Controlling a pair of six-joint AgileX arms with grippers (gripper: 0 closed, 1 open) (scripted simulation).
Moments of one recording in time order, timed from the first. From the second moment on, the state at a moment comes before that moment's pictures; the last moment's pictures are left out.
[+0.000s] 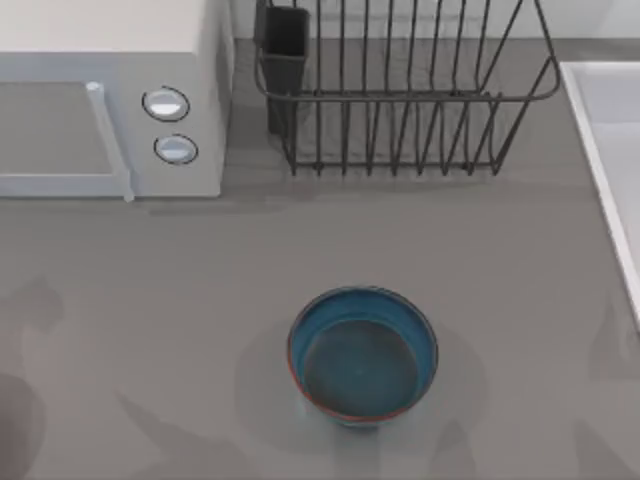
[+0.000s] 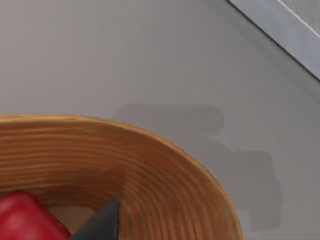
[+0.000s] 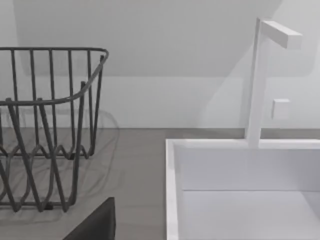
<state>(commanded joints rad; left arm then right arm) 0.32 0.70 0.49 -0.53 0.05 -0.44 0.00 0.00 0.00 0.00 0.00 0.00</state>
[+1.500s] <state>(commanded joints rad) 0.00 0.00 0.00 0.00 0.00 0.00 0.26 0.38 0.35 -0.26 0.01 0.22</state>
